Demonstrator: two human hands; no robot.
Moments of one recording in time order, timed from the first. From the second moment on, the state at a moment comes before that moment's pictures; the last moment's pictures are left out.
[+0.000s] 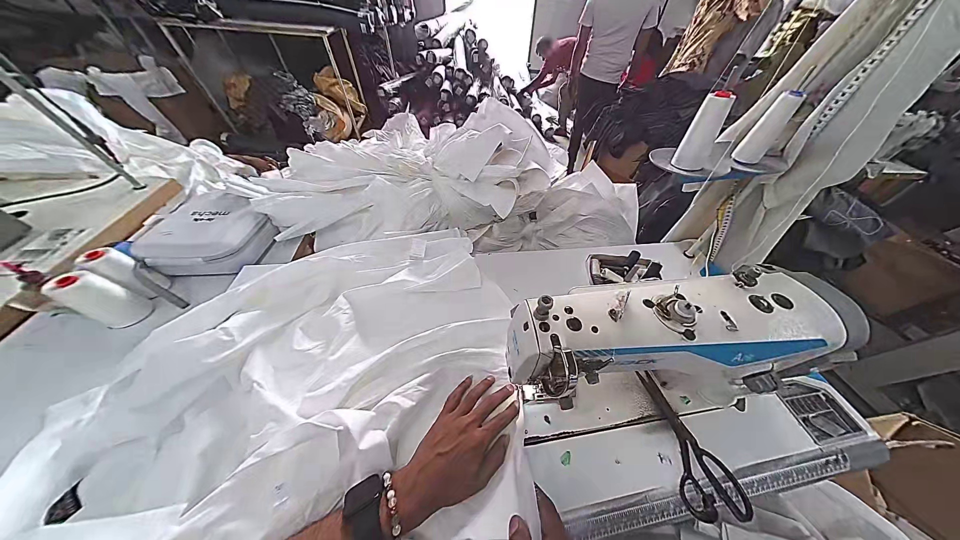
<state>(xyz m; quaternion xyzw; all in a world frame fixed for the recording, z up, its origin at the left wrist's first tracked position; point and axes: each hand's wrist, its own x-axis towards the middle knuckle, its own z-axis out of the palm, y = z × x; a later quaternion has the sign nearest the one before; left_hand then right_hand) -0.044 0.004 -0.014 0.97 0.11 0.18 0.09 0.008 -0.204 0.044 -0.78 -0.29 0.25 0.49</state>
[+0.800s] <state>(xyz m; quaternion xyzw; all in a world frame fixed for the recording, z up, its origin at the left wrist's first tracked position) -0.045 0.001 -0.012 0.97 0.12 0.18 0.07 0.032 -0.172 0.028 -0.86 -0.30 0.21 0.36</state>
